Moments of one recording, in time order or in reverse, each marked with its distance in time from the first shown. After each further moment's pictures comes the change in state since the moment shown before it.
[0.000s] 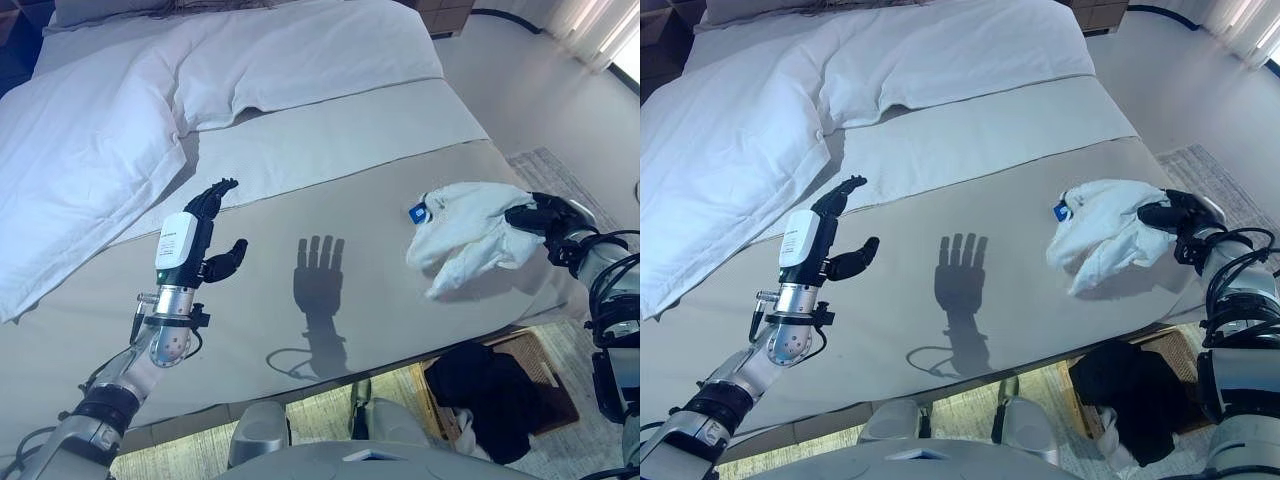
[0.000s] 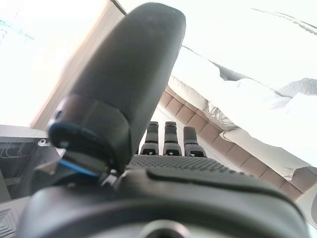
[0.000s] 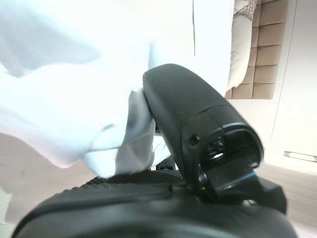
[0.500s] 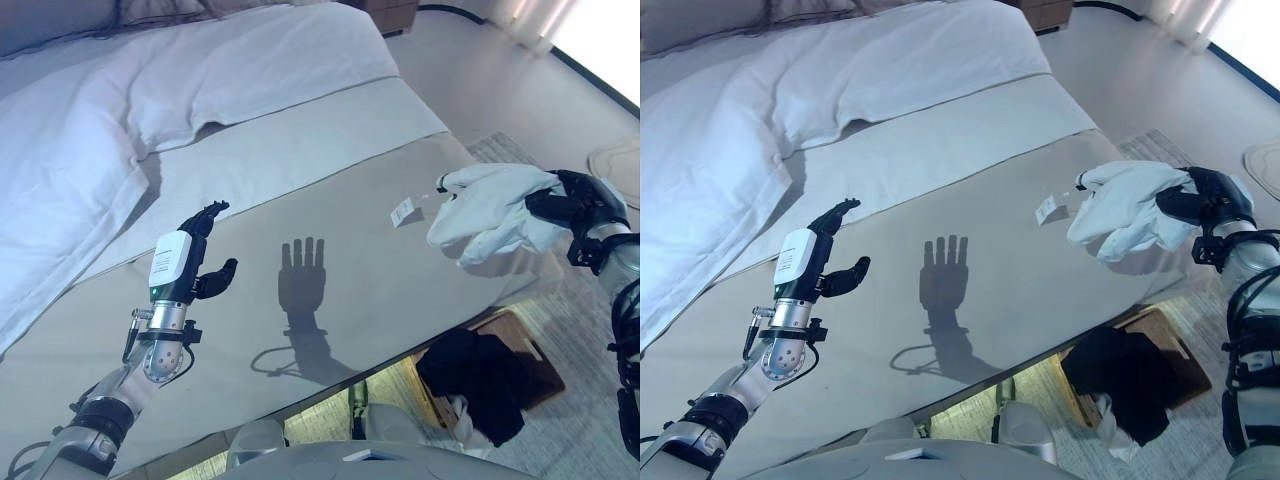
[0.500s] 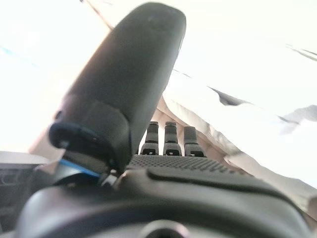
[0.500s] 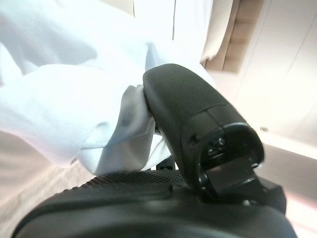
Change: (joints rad) left arm 0.030 -0.007 0.003 0.103 0.007 0.001 -0.010; right arm 0.251 -0.076 -0.113 -0.369 -0.002 -0.072 -0.113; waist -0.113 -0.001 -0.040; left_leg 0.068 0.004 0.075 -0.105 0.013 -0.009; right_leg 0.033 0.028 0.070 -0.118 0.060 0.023
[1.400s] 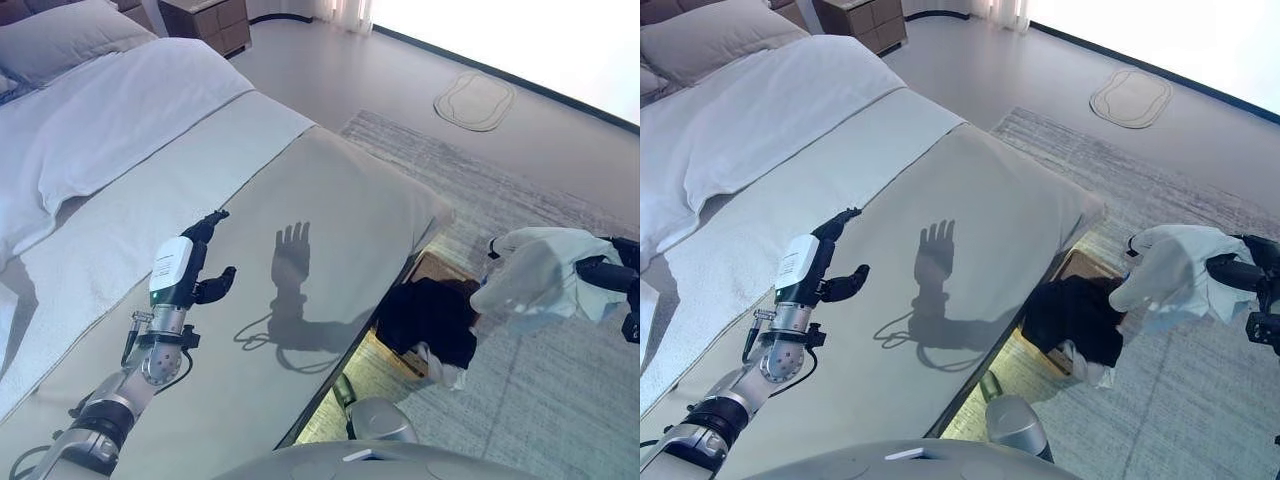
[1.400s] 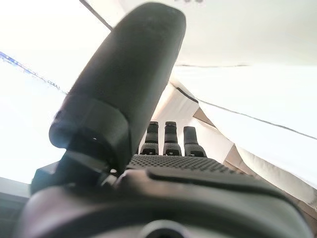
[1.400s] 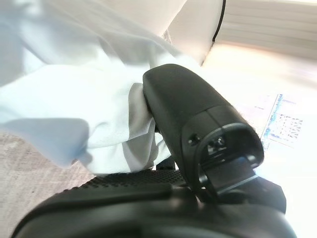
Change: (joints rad) left arm -0.005 -0.033 0.017 0.039 0.000 0.025 -0.084; right arm 0.415 -0.013 -0.214 -0.067 -0.004 0.001 0.037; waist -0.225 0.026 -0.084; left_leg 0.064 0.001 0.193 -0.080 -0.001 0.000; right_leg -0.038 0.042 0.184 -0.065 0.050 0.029
